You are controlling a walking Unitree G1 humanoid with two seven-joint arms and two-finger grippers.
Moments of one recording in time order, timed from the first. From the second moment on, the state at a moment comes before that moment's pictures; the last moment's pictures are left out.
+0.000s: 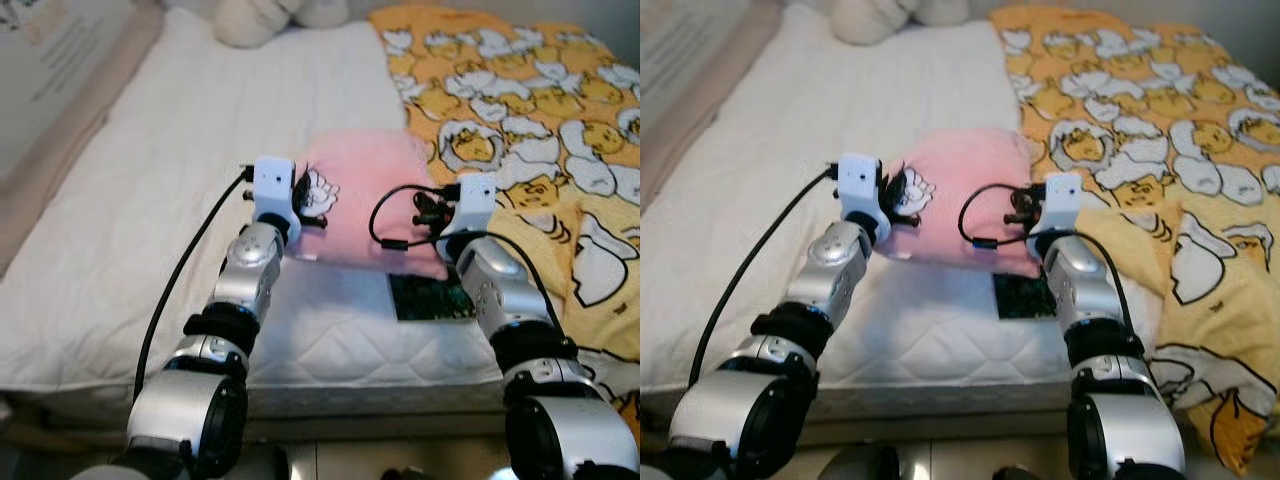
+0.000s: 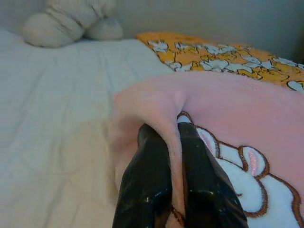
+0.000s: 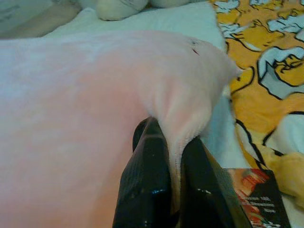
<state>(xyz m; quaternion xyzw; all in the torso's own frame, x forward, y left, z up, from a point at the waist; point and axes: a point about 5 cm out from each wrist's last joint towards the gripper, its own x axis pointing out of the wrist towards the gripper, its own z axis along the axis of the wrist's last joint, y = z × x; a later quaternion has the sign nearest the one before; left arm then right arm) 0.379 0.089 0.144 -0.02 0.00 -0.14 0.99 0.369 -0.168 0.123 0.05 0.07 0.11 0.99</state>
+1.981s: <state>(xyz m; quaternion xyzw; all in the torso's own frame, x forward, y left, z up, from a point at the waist) 0.378 0.091 0.139 0.00 0.00 -0.05 1.00 0.371 -0.144 0.123 -0.01 0.07 0.15 0.99</state>
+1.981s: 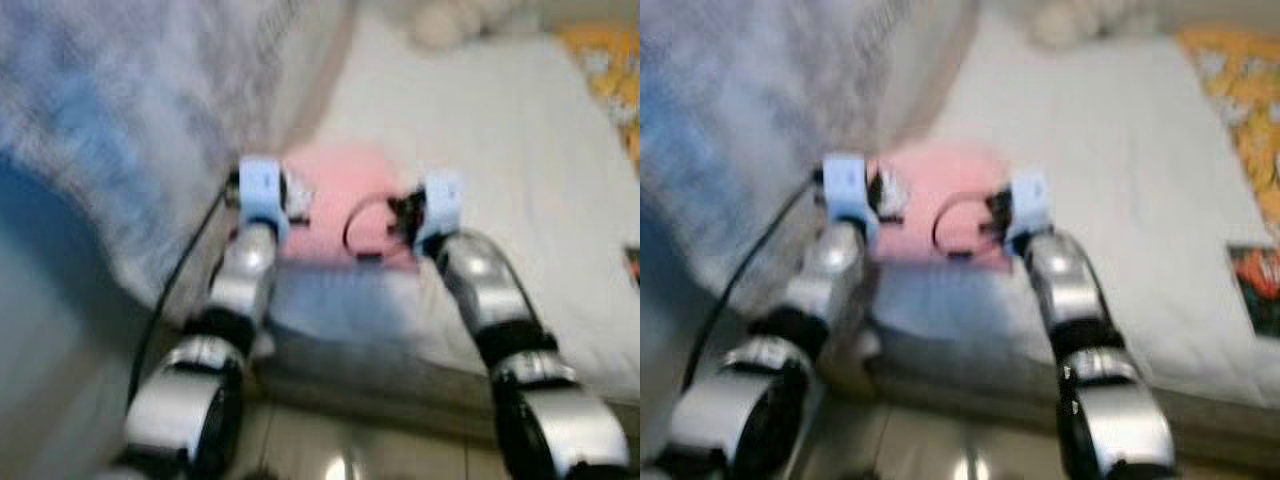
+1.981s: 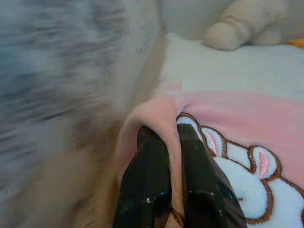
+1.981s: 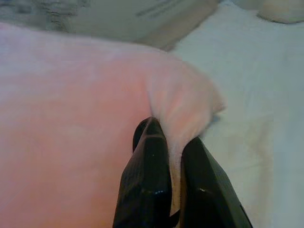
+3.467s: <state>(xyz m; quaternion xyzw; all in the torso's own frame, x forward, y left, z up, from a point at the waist) 0.370 0.120 0.090 0.05 0.12 0.08 0.99 0.356 -0.153 0.067 -0.15 0.21 0.19 0.95</state>
